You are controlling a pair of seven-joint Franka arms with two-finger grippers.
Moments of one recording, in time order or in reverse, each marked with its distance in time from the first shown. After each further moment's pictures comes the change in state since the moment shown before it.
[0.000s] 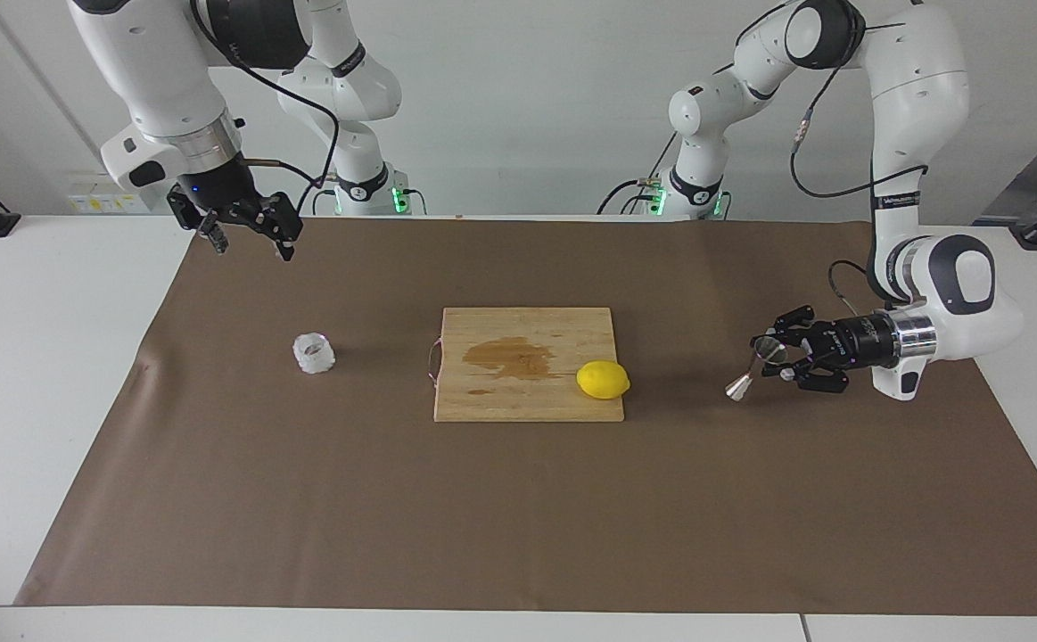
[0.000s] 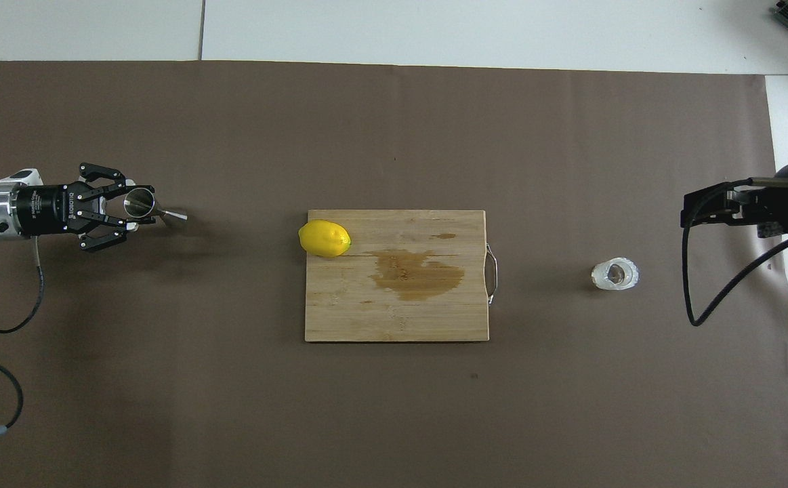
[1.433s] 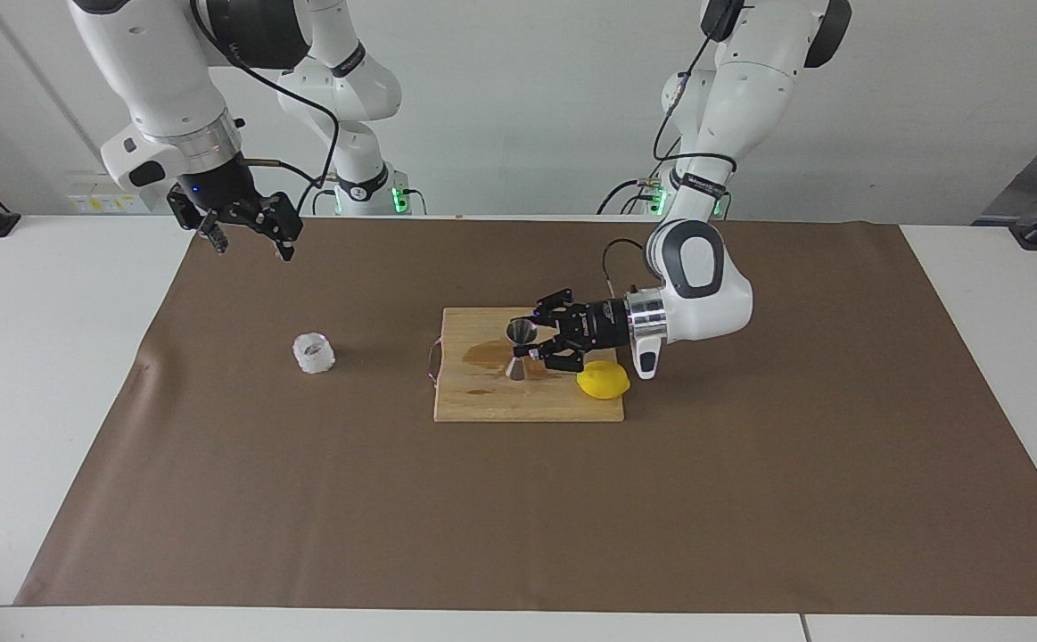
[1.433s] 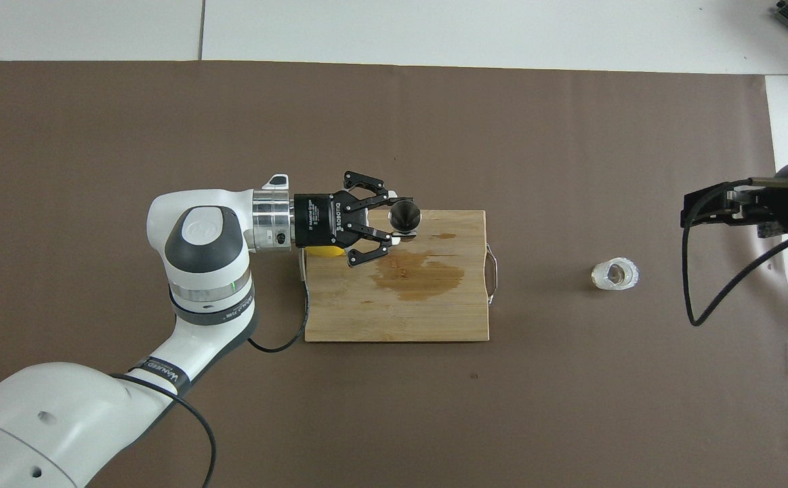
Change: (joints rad) left arm -0.659 -0.072 -0.001 -0.192 -0.472 0.545 0.117; right arm 0.000 0.000 0.000 0.000 0.000 0.000 0.000
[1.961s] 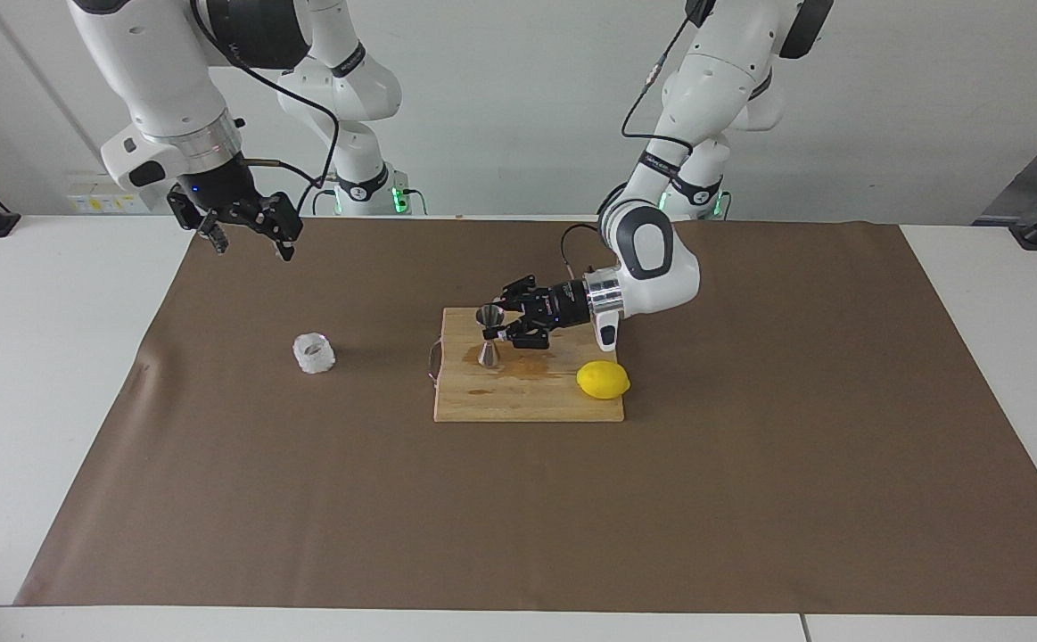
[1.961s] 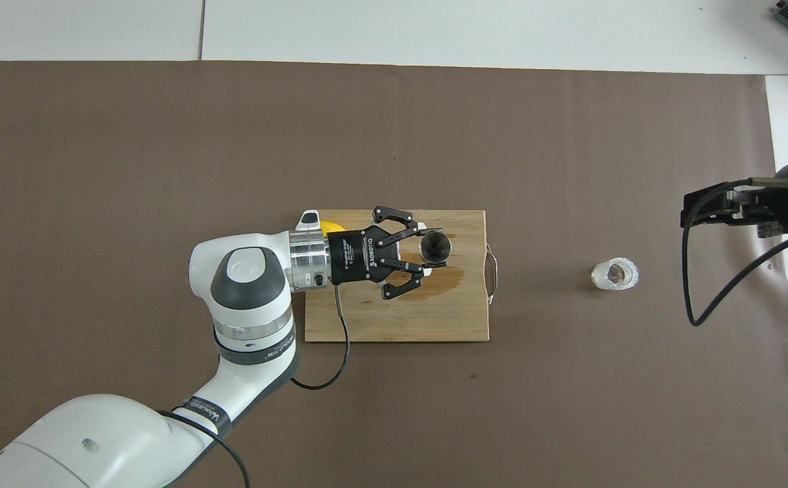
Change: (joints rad) left arm -0.119 -0.030 0.002 -0.114 -0.231 0.106 0.209; right arm 0.000 0.000 0.000 0.000 0.000 0.000 0.000
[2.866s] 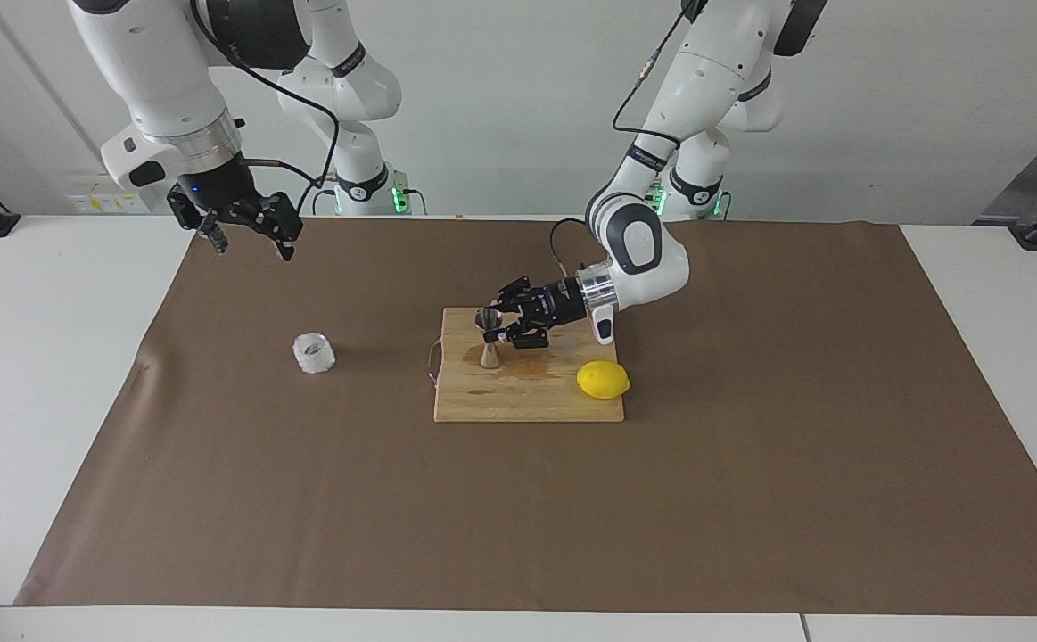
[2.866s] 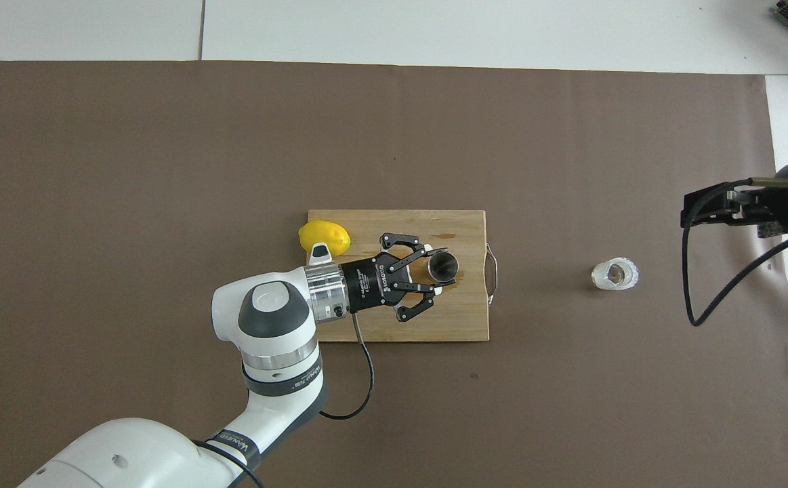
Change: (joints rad) left arm -0.029 -0.008 0.003 -0.027 -0.084 0.077 0.023; right arm 0.000 0.000 0.000 0.000 0.000 0.000 0.000
